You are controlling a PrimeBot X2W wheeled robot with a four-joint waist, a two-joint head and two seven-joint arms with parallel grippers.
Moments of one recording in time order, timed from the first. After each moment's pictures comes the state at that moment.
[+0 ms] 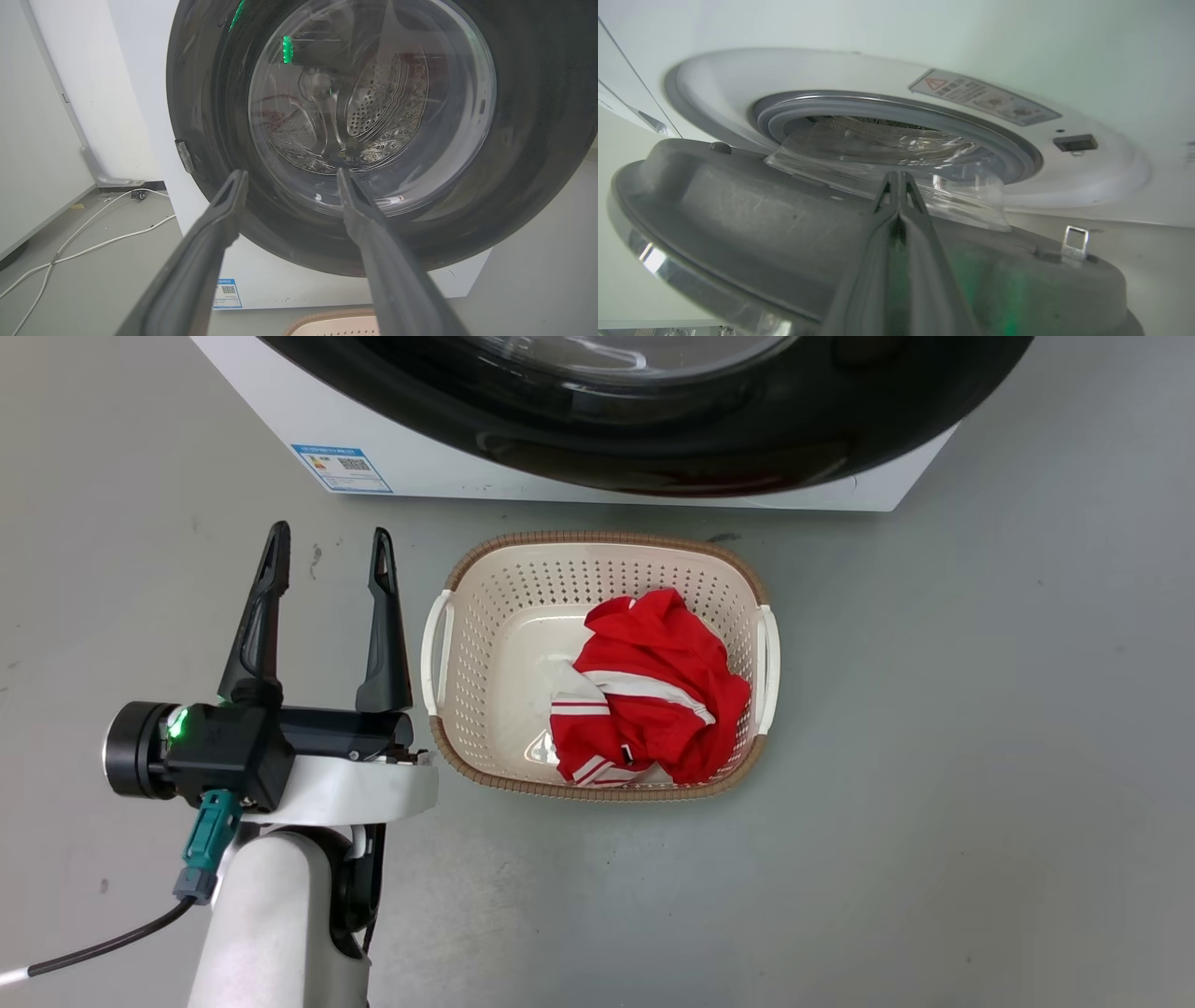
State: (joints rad) left arm -0.30 0.05 -0.04 -0.05 -0.04 -0.03 -0.26; right arm -1.61 -0.20 0.18 1.16 1.10 0.13 0.66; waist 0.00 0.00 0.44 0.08
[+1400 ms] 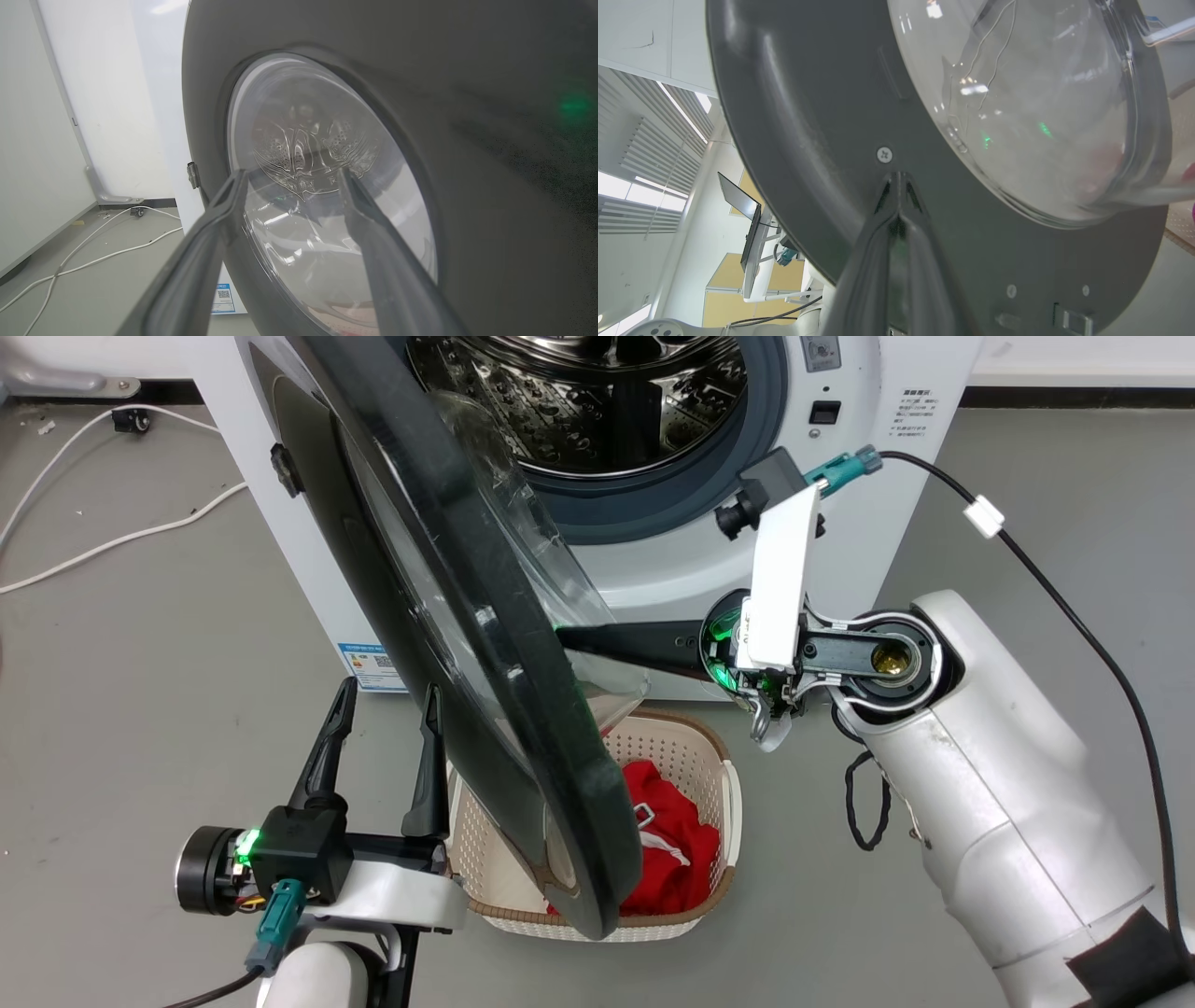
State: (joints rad) left arm -0.12 0.05 -0.09 0.03 -0.05 -0.02 -0.26; right arm -0.89 -0.05 0.49 0.60 1.57 0.13 0.90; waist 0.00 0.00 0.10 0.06
